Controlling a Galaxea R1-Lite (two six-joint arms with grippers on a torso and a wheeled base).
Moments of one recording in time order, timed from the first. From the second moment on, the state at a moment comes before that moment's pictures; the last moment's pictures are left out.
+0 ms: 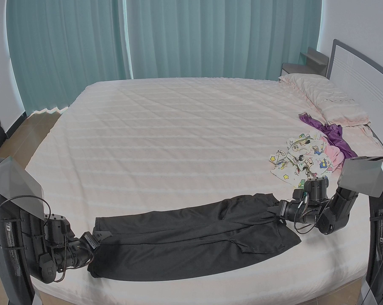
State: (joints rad) left arm -0.03 2.31 -0.04 -1.55 -0.20 -0.84; right arm 0.11 2.45 -0.78 -1.06 0.42 0.46
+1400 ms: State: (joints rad) left arm -0.07 2.35 -0.05 -1.55 0.03 -0.79; right arm 0.06 2.42 -0.78 -1.09 0.42 0.56
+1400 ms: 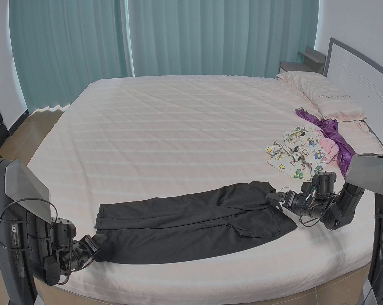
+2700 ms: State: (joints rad) left arm -0.22 2.49 -0.02 -1.55 0.38 -0.68; right arm 0.07 2.42 -0.77 -1.11 0.42 0.55
